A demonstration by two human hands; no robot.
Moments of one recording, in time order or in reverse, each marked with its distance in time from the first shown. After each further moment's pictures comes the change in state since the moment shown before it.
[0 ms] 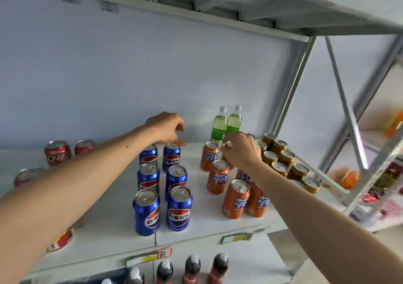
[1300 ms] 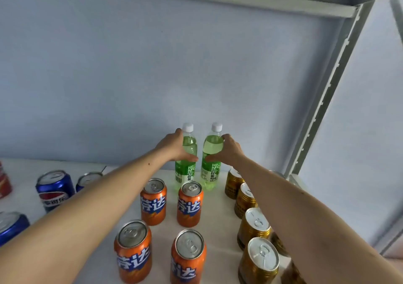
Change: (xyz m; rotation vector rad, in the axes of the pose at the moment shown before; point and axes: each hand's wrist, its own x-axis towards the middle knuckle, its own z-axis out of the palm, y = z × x) left_hand 0.306 0.093 0.142 -0.255 0.111 -0.430; right_hand 0.304 0.210 0.136 0.453 -0.371 -0.025
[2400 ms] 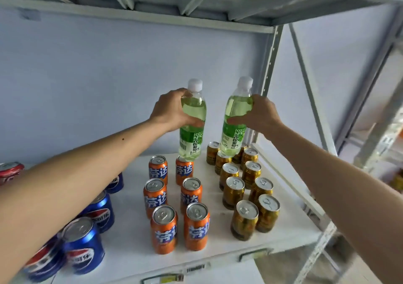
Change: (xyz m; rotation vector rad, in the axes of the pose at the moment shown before) left_hand -0.198 0.078 -0.125 -0.346 0.214 0.381; right_hand -0.249 -0.083 -0.152 0.007 0.437 0.020
